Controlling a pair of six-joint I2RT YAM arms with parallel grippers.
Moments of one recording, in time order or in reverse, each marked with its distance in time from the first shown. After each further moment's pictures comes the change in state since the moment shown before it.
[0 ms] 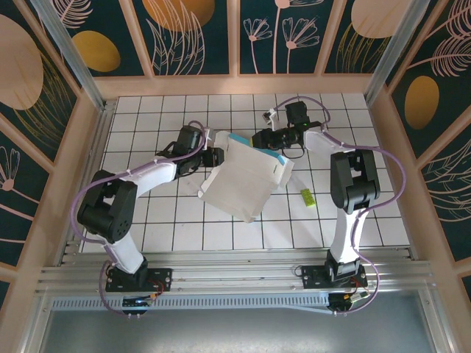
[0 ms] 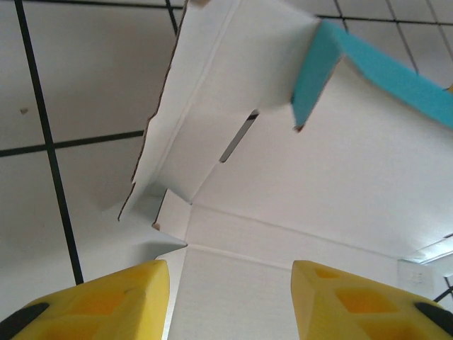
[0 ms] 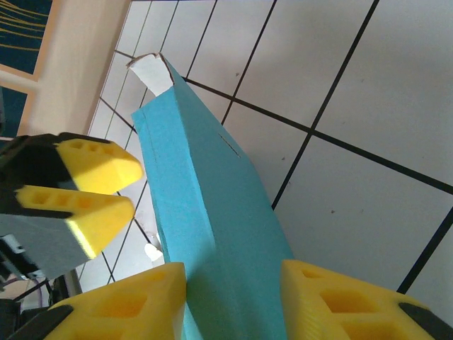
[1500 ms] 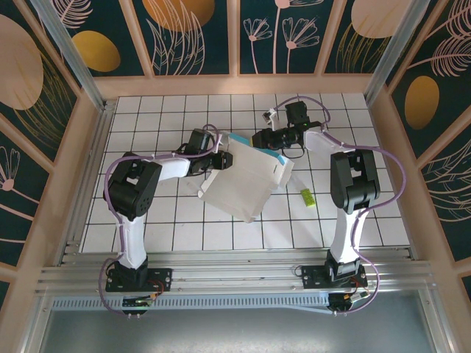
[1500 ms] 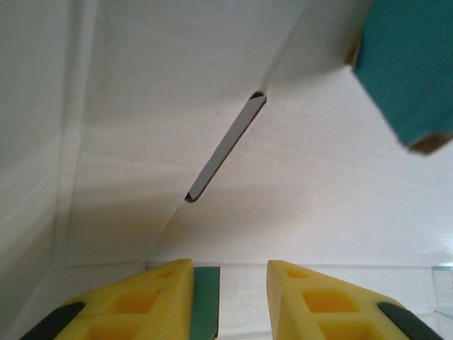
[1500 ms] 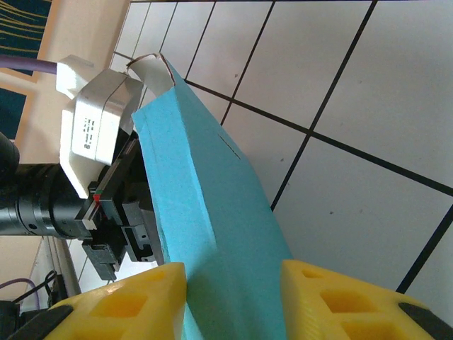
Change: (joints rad) left arm 0.000 0.264 0.084 0.171 0.166 0.058; right arm 0.000 0.000 0.000 0.004 0.003 0.004
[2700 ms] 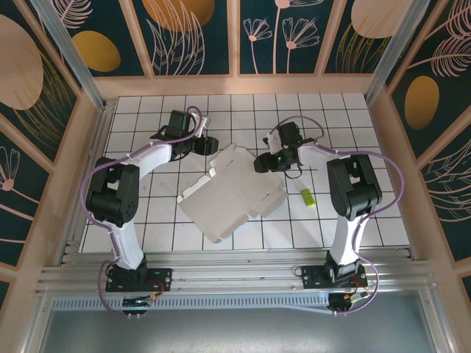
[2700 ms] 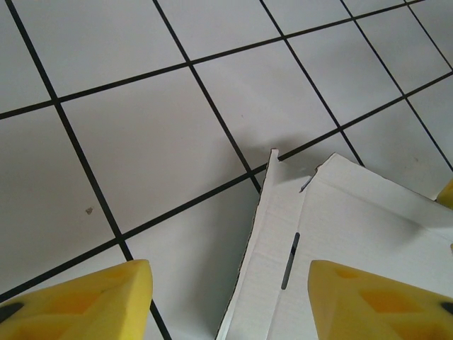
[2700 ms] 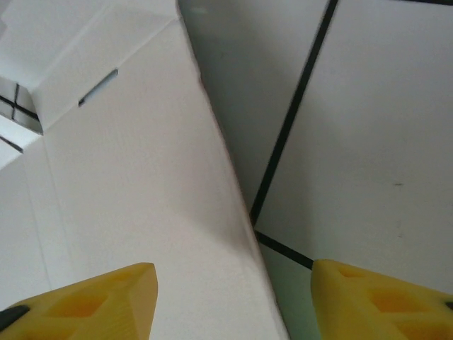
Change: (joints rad) left arm 0.137 -0.127 0.136 -0.296 -0.022 0.256; right arm 0.086 -0.073 -0.232 -0.029 0.400 -0.070
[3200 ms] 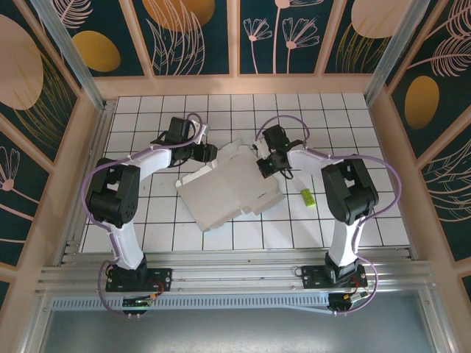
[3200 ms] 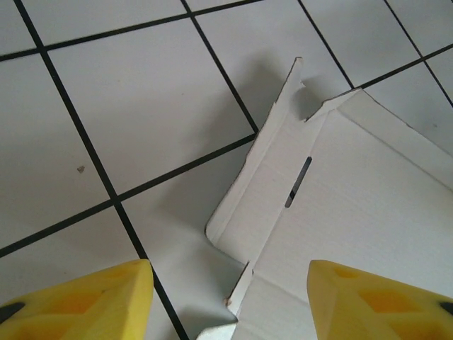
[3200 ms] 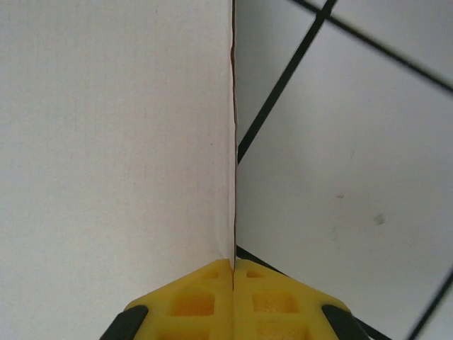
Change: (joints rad) left arm 0.000 -0.014 -0.085 0.037 0.005 0.024; right arm 0.125 -0.039 0.015 -0.040 0.402 -0.255
